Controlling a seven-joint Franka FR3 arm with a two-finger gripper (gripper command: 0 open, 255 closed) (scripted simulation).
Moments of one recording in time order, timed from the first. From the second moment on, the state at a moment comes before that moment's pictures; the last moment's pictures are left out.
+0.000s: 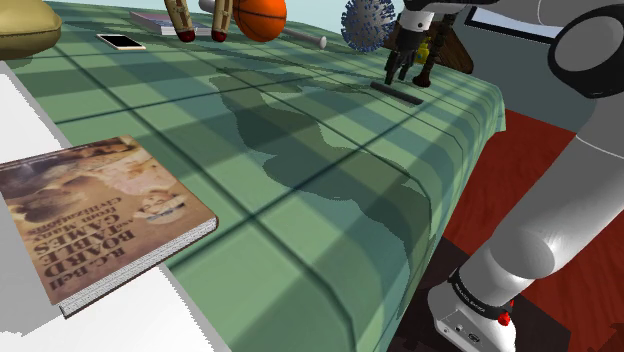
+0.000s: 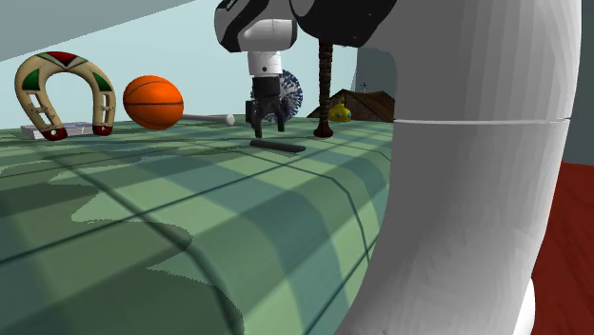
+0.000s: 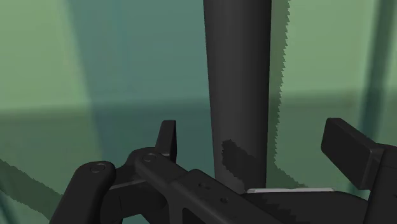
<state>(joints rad) -0.10 0.06 -0.24 -1.59 -0.05 1.69 -0.45</state>
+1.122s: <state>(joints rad) -0.10 0.05 -0.24 -1.67 -0.06 1.76 -0.45</state>
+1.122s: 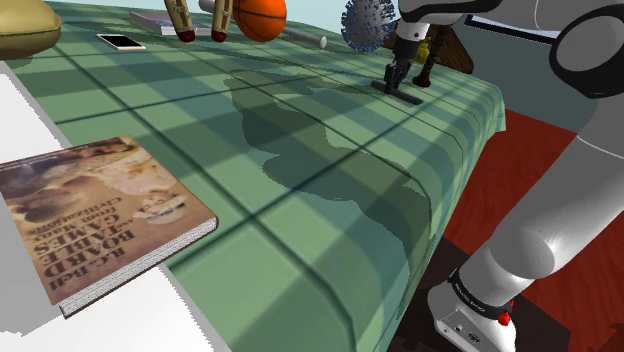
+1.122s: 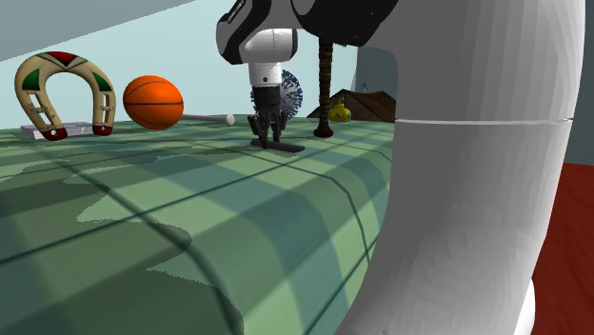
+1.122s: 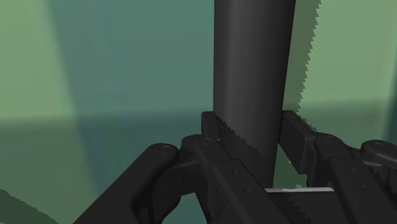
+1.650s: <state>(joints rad) -0.11 0.07 -0.24 -1.55 -0.05 1.66 -0.46</state>
